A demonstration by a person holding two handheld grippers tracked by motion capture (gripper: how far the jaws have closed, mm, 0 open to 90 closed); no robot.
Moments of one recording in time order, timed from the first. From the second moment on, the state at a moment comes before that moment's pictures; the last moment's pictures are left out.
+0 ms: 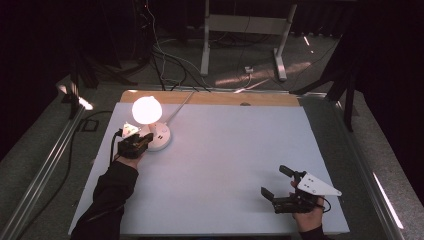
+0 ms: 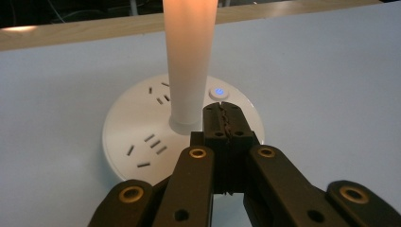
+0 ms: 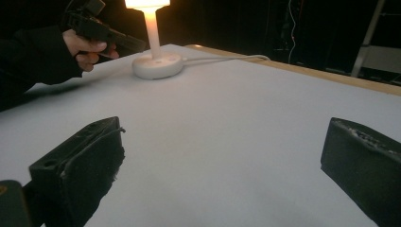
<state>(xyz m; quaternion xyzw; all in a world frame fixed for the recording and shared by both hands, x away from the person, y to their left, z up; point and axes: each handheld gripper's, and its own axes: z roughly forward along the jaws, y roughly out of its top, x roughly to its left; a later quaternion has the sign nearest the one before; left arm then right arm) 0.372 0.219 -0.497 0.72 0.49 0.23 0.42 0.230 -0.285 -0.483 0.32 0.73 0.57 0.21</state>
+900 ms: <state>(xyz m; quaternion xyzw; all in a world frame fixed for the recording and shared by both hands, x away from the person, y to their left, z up) 0.374 0.217 -0.514 0.74 0.49 0.24 0.40 0.230 -0.284 -0.484 0.32 0.73 0.57 0.21</state>
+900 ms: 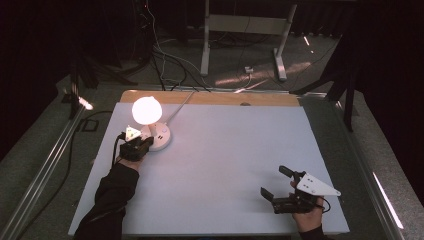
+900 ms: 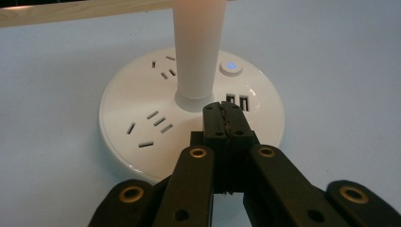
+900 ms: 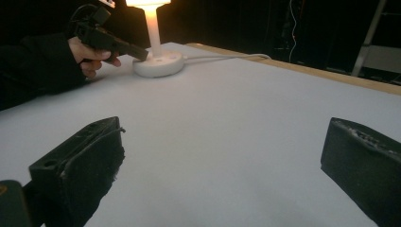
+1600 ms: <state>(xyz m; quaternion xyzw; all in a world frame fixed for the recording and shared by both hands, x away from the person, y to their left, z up) 0.375 0.215 -0.512 0.74 0.49 0.23 0.40 0.231 -0.286 -0.484 0.32 0.73 0.57 0.21</state>
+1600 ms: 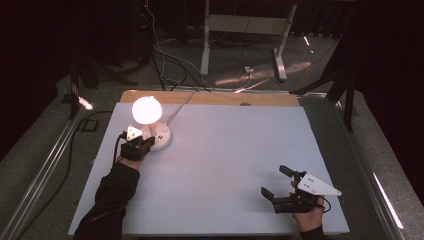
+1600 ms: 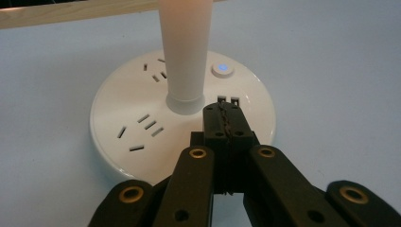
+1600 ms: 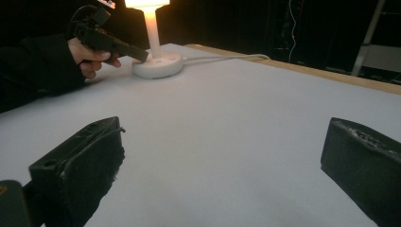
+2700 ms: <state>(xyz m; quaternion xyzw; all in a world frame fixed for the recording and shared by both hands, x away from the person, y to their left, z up) 0.373 0.219 -0.502 0.73 0.50 0.22 0.42 0.231 -0.286 -0.484 0.32 0.73 0.57 0.21</state>
